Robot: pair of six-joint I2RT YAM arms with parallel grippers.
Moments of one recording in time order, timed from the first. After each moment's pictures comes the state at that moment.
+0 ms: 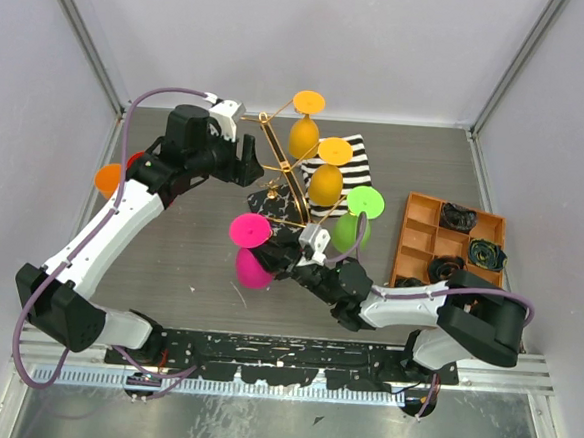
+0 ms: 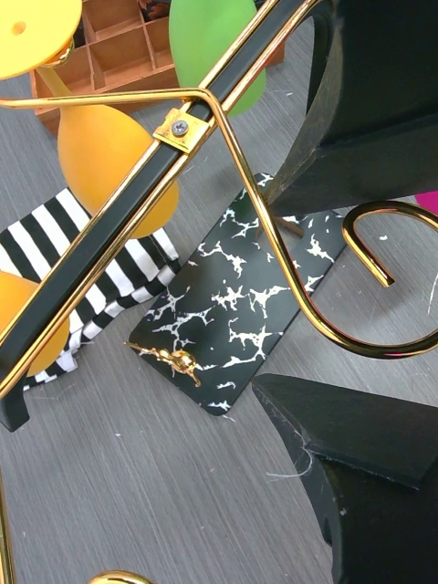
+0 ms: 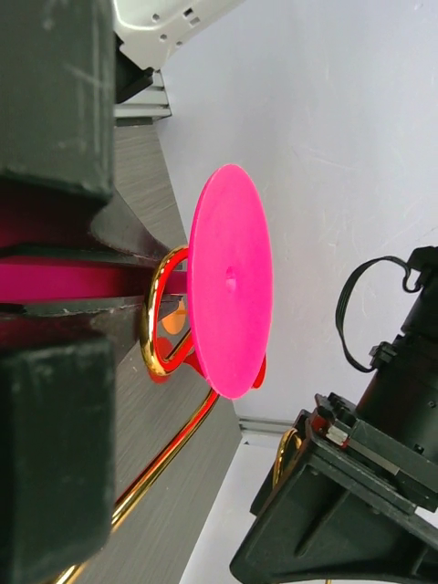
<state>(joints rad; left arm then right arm) -0.45 1.36 1.36 -0.50 0.23 -0.16 1.16 1.42 0.48 1.38 0.05 0.05</state>
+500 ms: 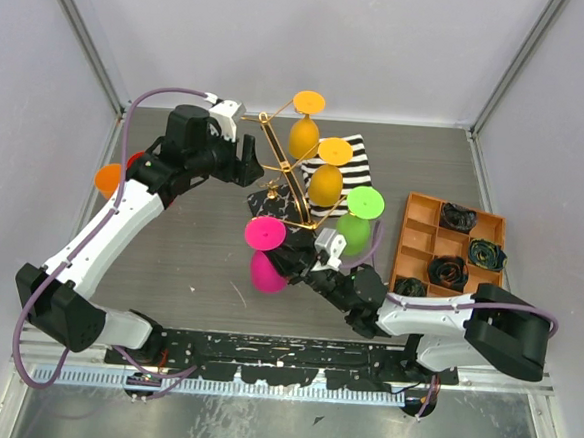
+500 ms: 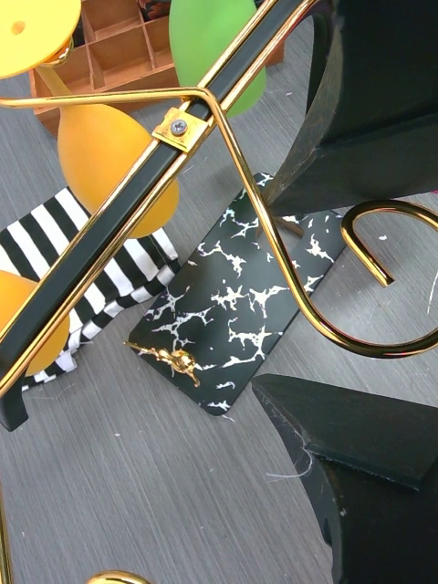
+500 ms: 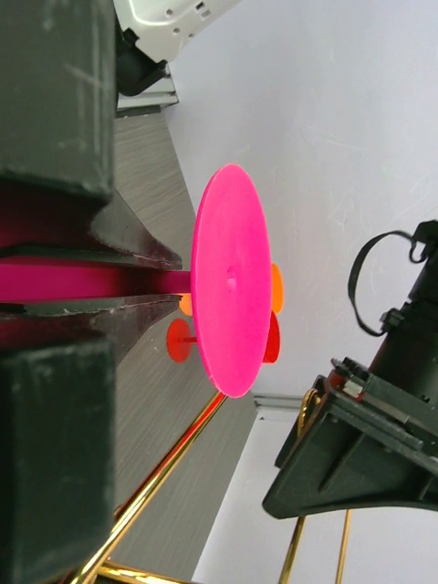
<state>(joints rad) -0.45 1.36 1.36 -0.50 0.23 -0.16 1.16 1.27 0.39 1.31 0.09 0.04</state>
